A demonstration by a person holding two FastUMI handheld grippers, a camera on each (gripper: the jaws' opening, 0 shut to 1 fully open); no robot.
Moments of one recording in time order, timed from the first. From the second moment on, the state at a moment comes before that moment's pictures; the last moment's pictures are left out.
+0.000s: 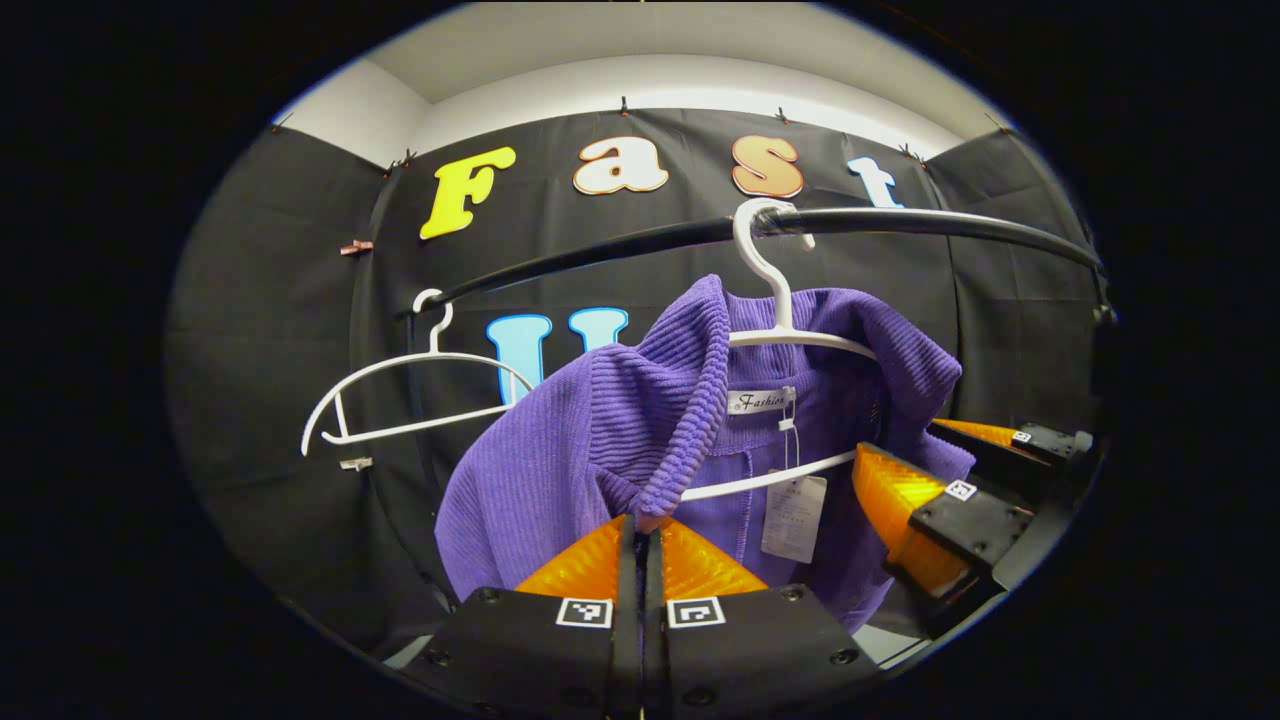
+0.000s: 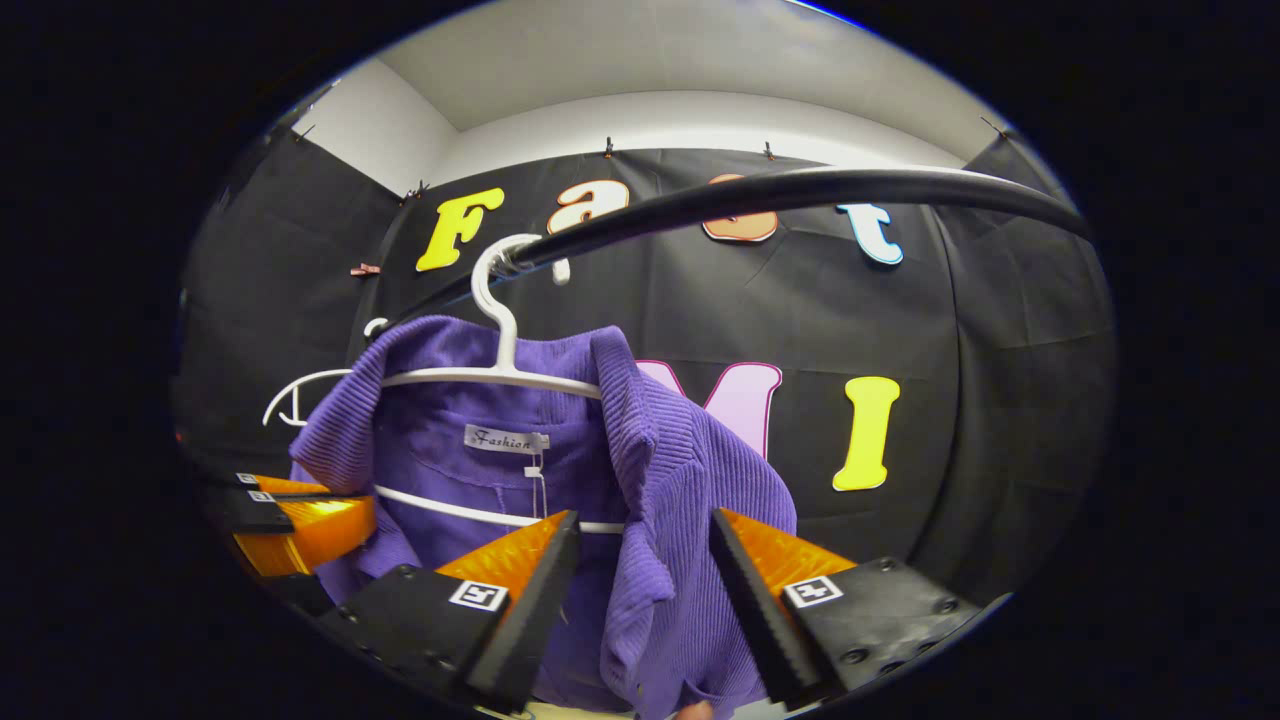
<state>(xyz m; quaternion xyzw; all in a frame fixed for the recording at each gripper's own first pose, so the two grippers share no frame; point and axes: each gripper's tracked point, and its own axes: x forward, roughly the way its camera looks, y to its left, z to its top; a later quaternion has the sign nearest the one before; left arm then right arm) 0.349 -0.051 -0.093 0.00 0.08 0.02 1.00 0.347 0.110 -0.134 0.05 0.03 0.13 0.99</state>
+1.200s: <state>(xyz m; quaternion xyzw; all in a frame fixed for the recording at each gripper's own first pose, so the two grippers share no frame) 0.339 0.045 -0.016 0.00 0.02 0.11 0.99 0.360 -0.015 -0.040 -0.09 -0.13 -0.06 0.99</state>
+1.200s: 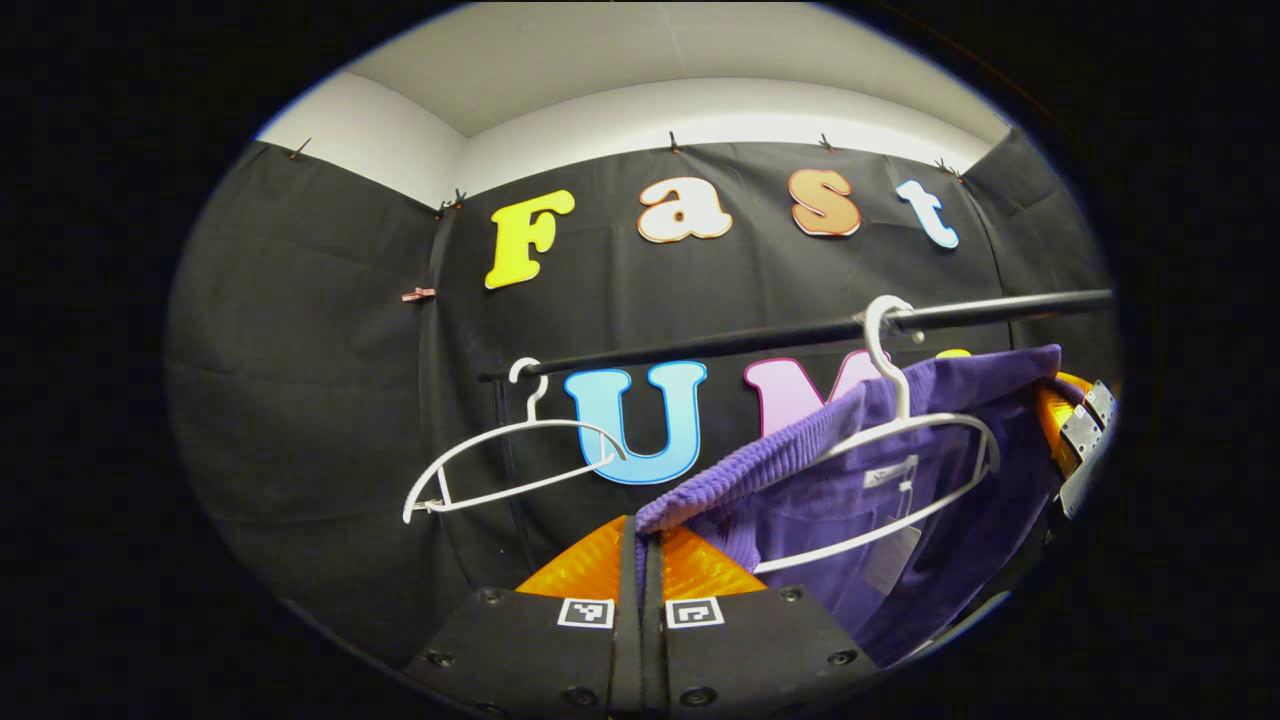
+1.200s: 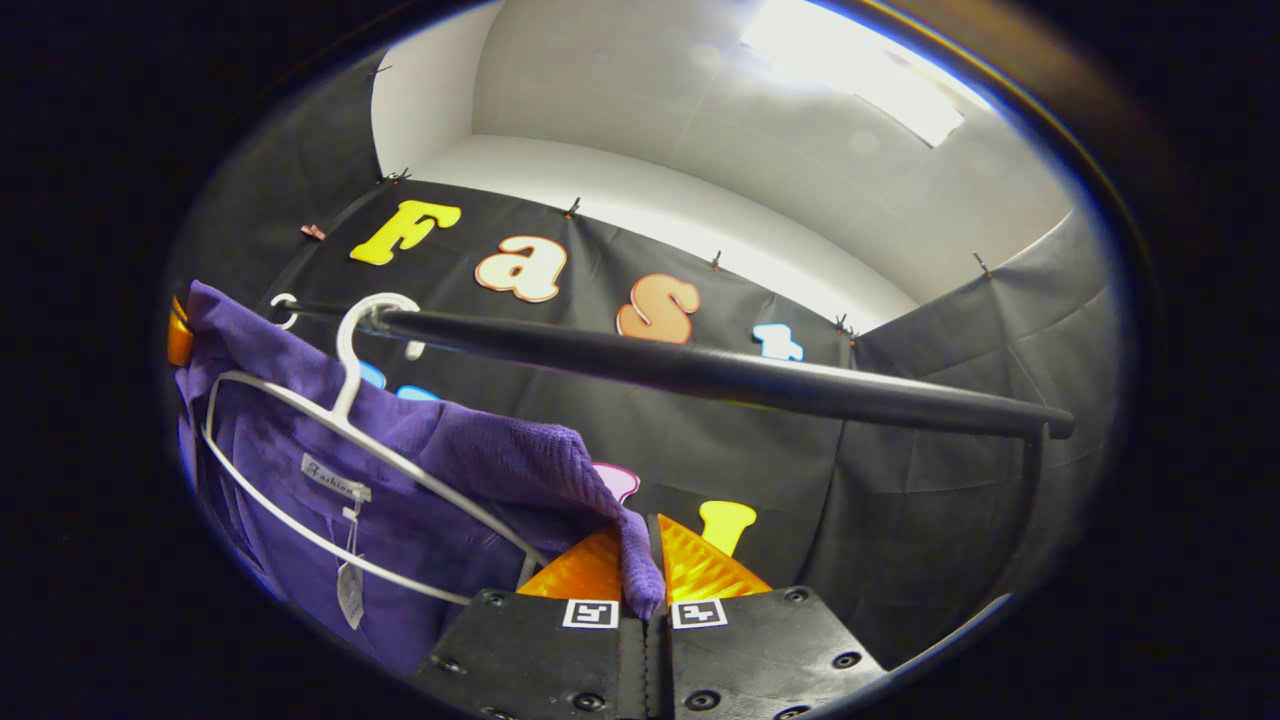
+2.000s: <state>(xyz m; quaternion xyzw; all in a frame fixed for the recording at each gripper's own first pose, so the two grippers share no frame) 0.389 0.046 -0.019 0.00 0.01 0.07 1.00 0.436 -0.037 -0.151 -0.03 -0.08 -0.07 0.99</state>
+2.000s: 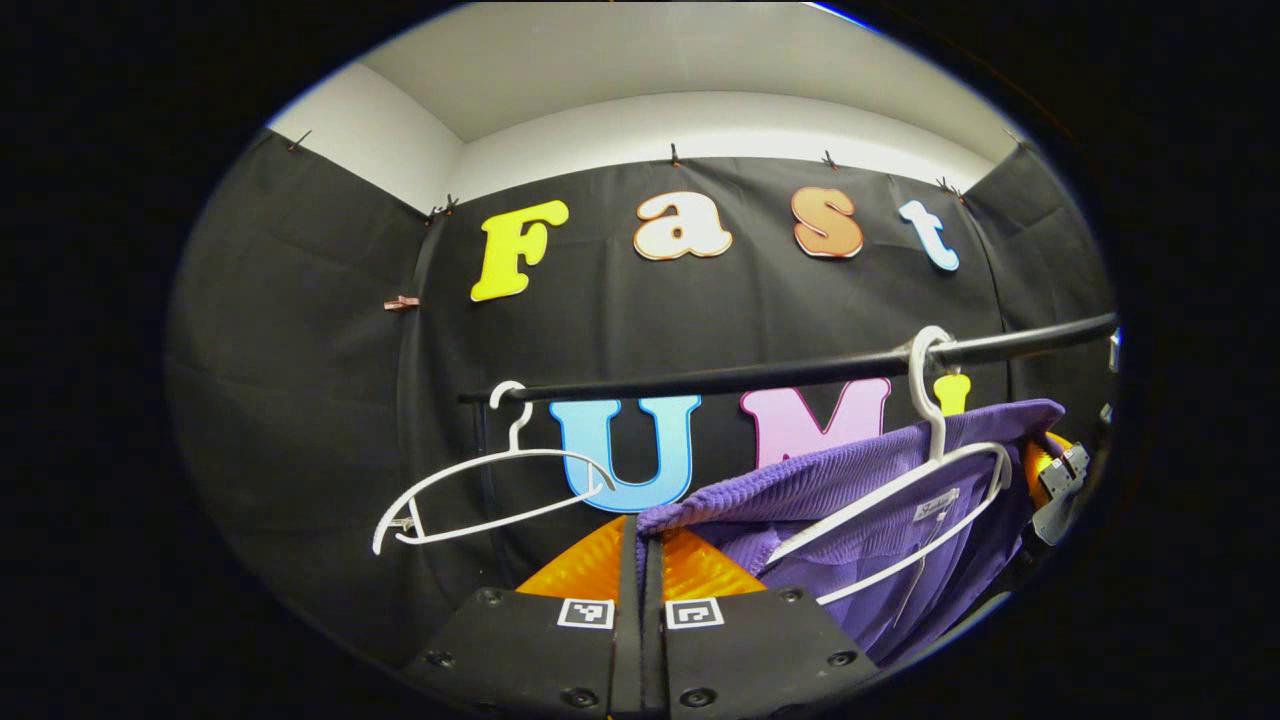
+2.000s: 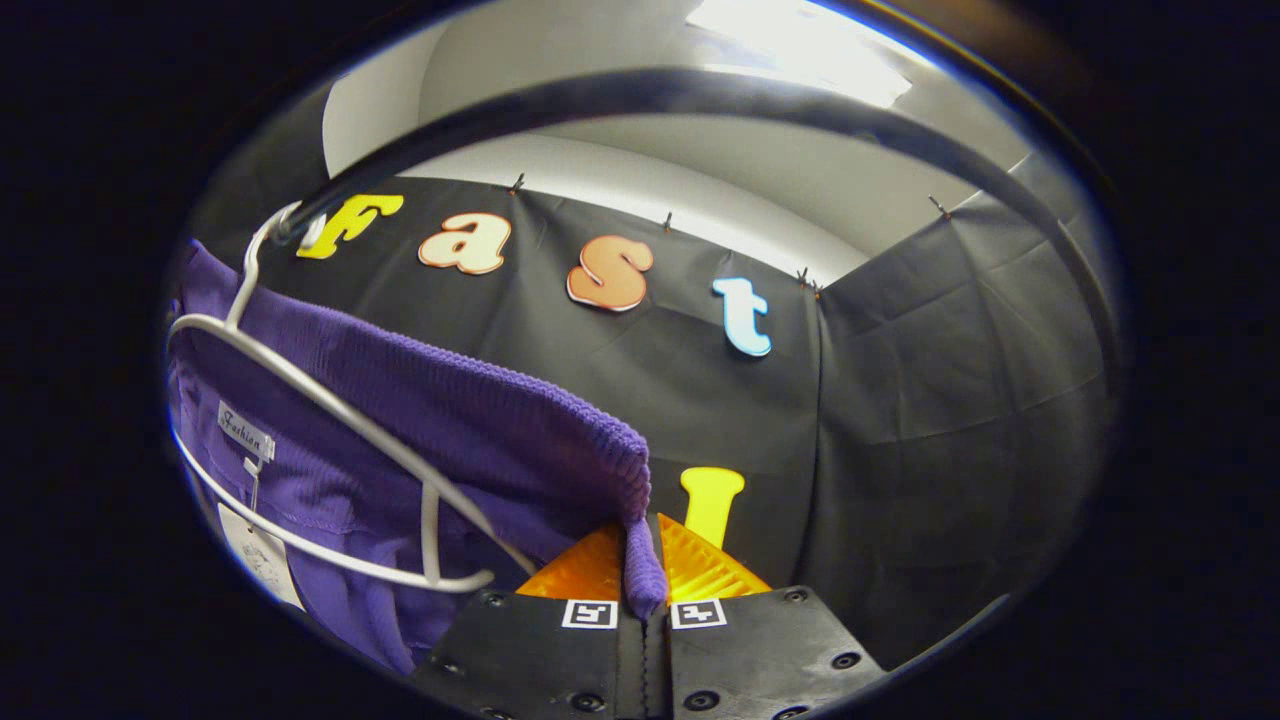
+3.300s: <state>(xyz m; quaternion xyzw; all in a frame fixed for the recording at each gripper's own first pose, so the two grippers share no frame) 0.356 0.107 -0.075 -0.03 0.06 0.09 0.99 0.327 0.075 -0.276 0.08 0.09 0.05 0.99</state>
